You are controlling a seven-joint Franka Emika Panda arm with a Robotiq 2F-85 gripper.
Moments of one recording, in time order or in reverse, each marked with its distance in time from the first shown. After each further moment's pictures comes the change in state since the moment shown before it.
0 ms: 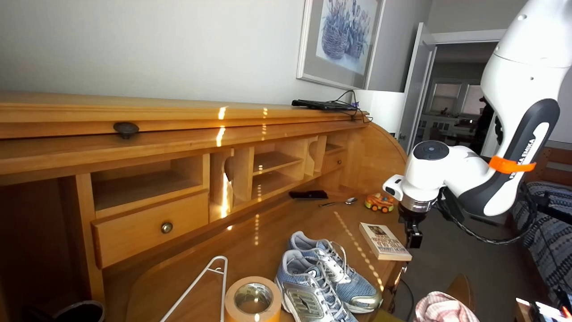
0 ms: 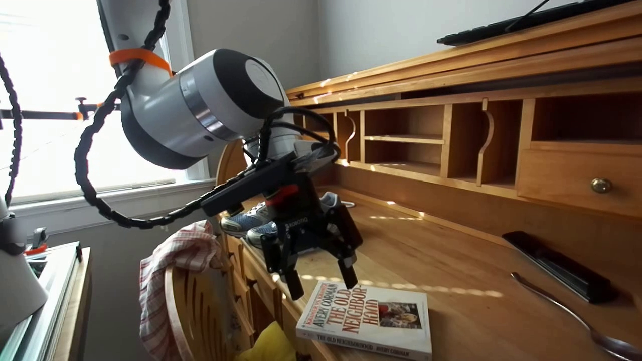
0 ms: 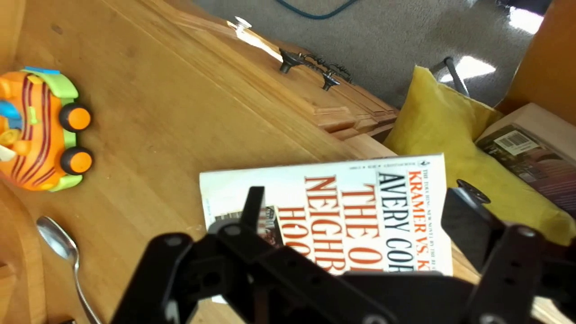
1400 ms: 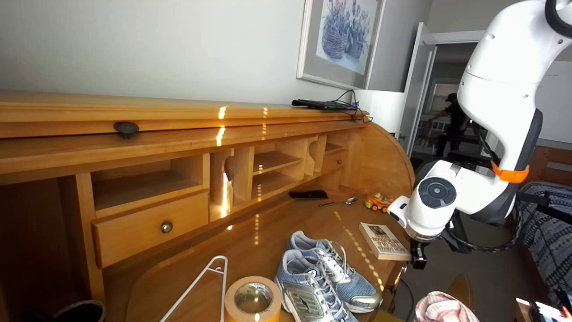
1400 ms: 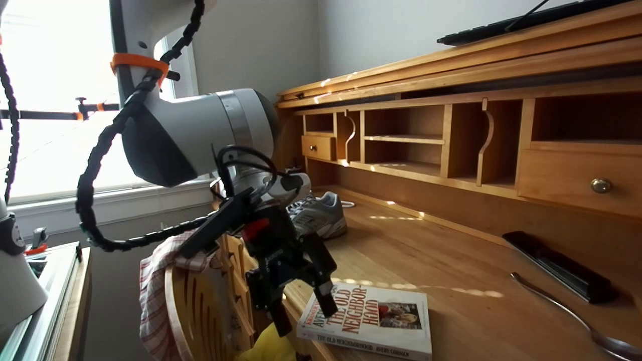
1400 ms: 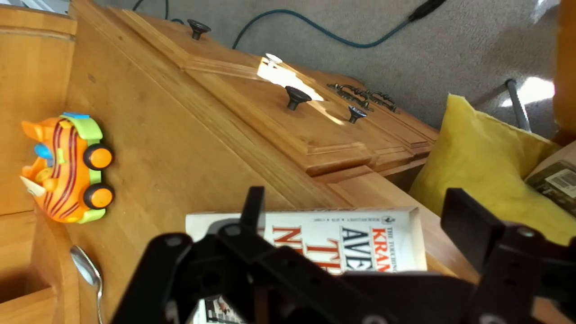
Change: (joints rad) arm 0.072 0.125 0.035 0.028 -0.583 -0.160 0.777
